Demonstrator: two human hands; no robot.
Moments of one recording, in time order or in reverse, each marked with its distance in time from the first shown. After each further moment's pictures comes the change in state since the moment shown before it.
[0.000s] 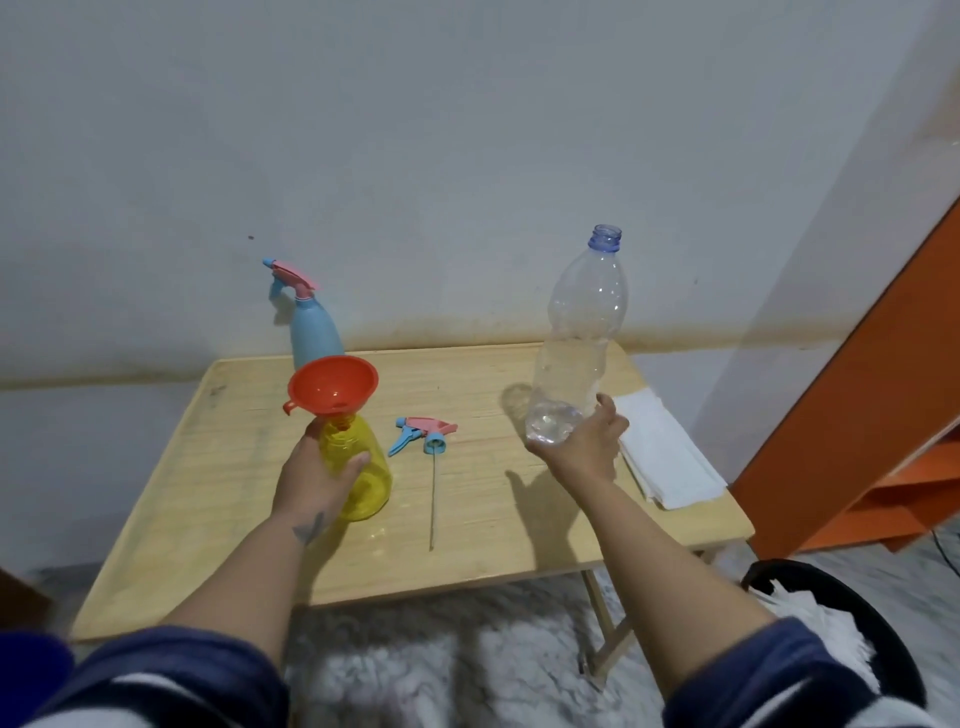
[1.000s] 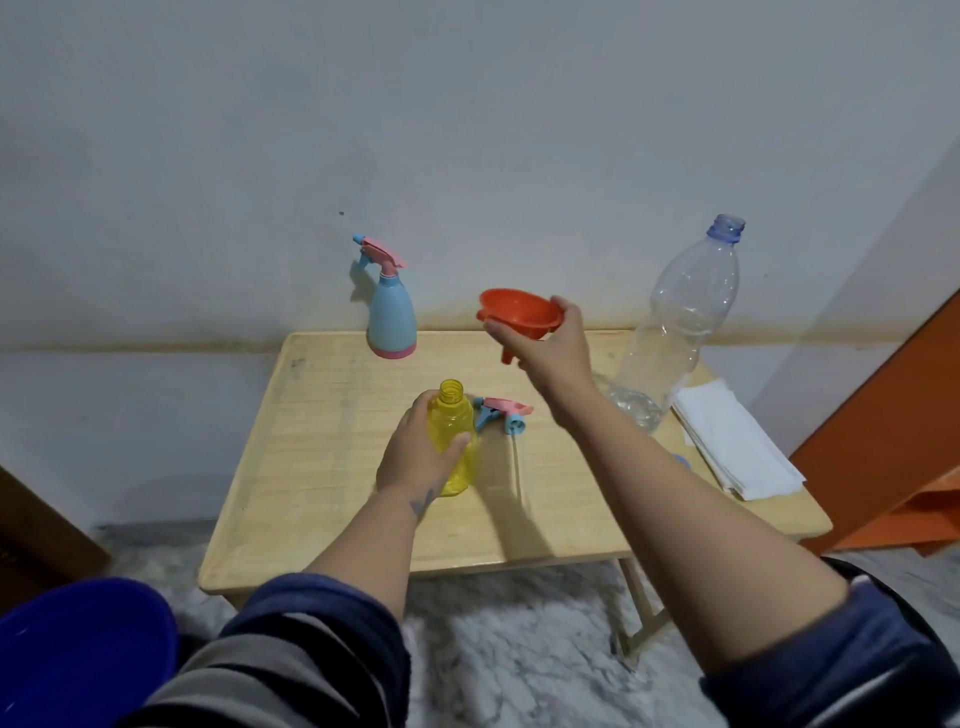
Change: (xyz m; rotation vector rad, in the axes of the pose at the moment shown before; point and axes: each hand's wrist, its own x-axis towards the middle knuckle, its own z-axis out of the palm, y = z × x) left_hand 0.010 -0.024 -0.009 -0.074 -0.082 0.147; right_hand -0.078 -0.152 0.055 0.474 -0.187 -0.281
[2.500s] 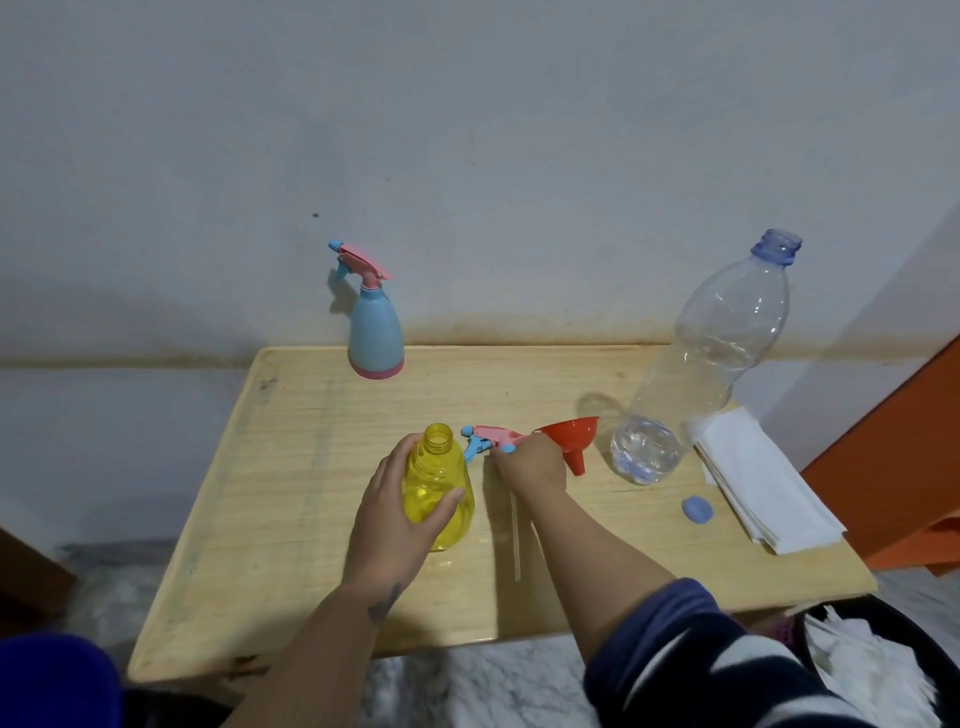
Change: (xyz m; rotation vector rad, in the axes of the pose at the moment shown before) left_hand 0.004 -0.024 0.011 -0.135 0.065 0.105; right_hand 0.055 0.140 0.040 -0.599 -0.083 0.402
